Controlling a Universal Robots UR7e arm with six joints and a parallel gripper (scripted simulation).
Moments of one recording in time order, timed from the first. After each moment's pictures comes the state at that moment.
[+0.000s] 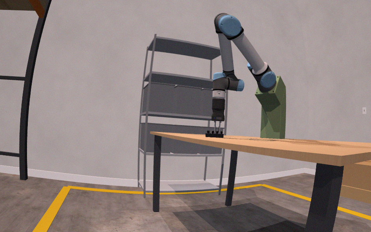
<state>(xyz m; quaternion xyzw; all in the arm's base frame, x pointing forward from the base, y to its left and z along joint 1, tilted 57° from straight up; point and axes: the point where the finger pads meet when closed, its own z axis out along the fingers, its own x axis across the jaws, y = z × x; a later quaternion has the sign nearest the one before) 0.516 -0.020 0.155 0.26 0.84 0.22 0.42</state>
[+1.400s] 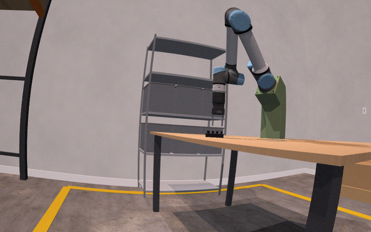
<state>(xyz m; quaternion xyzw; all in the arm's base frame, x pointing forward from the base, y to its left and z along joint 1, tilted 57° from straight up) 0.486 -0.026 0.176 0.26 0.84 0.22 0.42</state>
